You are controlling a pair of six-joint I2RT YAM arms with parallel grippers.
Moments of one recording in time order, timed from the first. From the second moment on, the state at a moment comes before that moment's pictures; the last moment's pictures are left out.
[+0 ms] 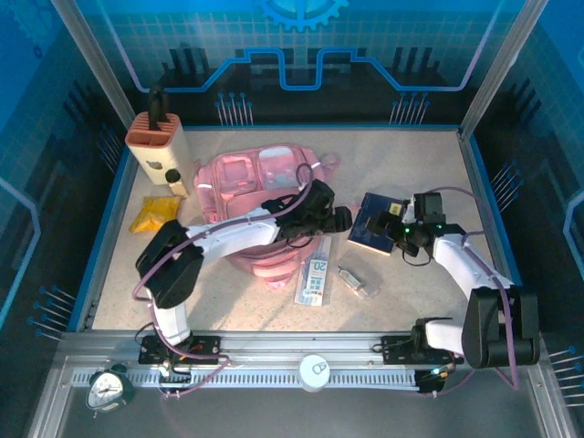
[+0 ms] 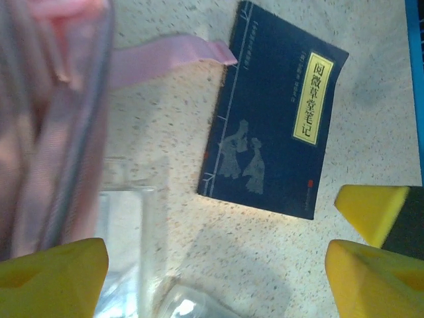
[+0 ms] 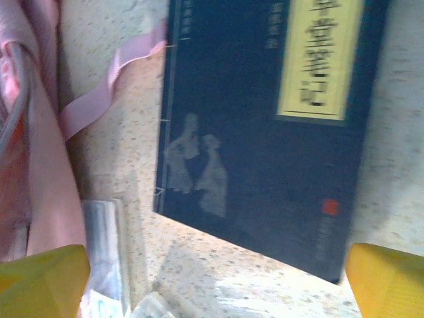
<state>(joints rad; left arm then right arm) -0.83 1.85 1.36 -0.34 0.01 -0.90 0.00 1.24 0.67 -0.44 -0.34 0.53</state>
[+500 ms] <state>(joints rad) -0.85 2.15 1.60 -0.33 0.11 -0.89 -0.11 1.31 0.60 -0.42 -0.41 0.54</state>
